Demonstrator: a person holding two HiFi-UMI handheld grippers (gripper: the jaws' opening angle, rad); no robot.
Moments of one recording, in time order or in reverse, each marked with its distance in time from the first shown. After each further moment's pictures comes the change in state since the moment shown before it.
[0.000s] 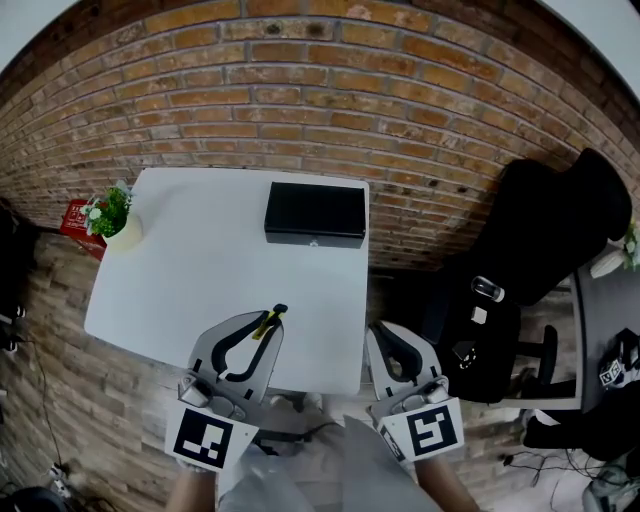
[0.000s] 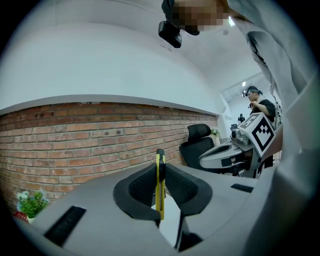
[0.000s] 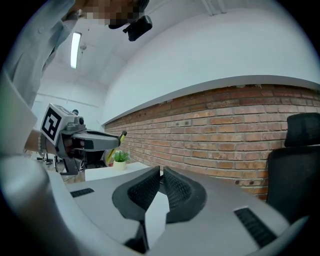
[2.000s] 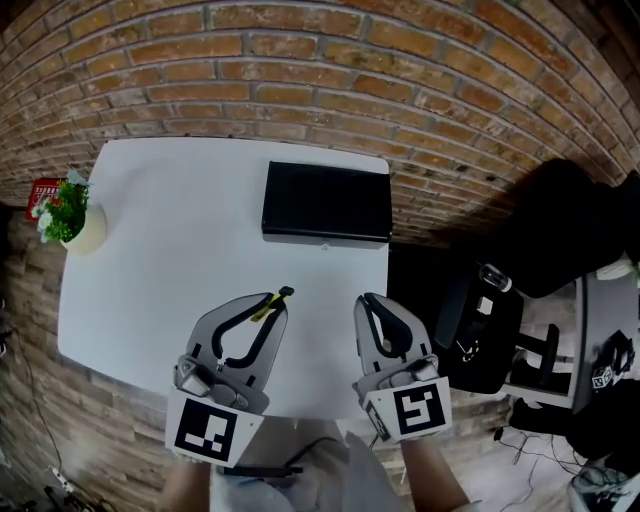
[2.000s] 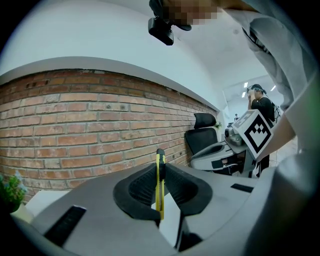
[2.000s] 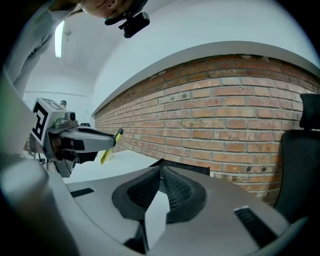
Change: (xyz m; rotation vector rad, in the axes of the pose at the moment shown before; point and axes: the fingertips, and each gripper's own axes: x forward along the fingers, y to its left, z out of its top) left arm 0.101 0.097 -0.099 0.056 0.118 -0.124; right arm 0.166 -0.031 -0.071 0.044 0.148 -0.061
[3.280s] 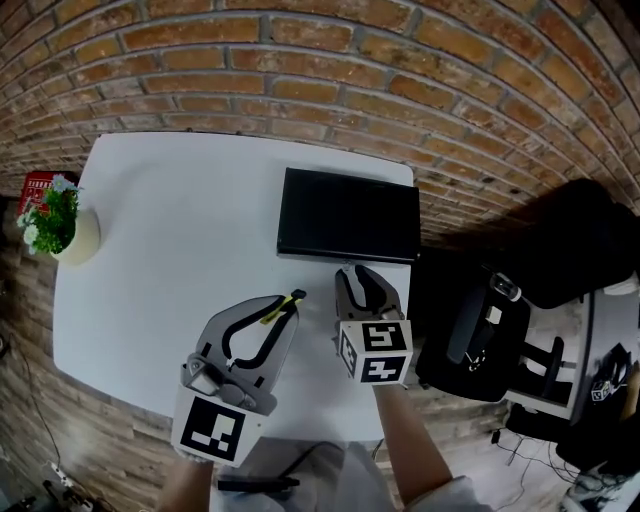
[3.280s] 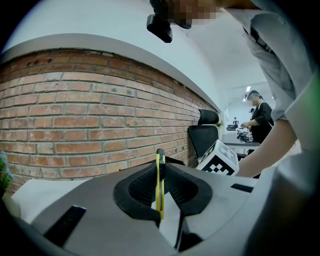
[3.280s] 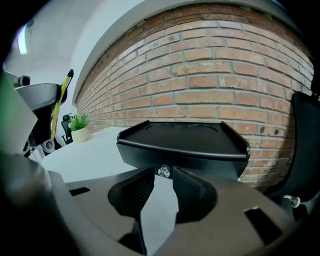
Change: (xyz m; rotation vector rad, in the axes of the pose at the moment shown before) left arm 0.040 0.048 -0.049 -0.057 0.024 -0.042; right arm 0.150 -0.026 -0.112 0.131 0.293 -0.098
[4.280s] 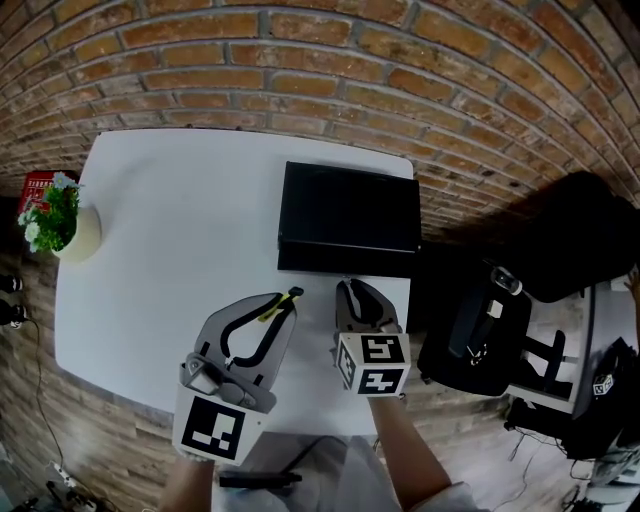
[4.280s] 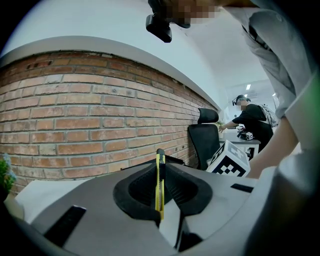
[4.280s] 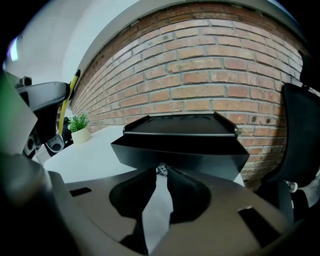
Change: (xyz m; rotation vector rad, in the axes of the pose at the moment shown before) left arm -0.008 -0.003 -0.003 0.010 0.013 0.008; right arm -0.023 0.011 -0.026 0.076 0.040 -0.026
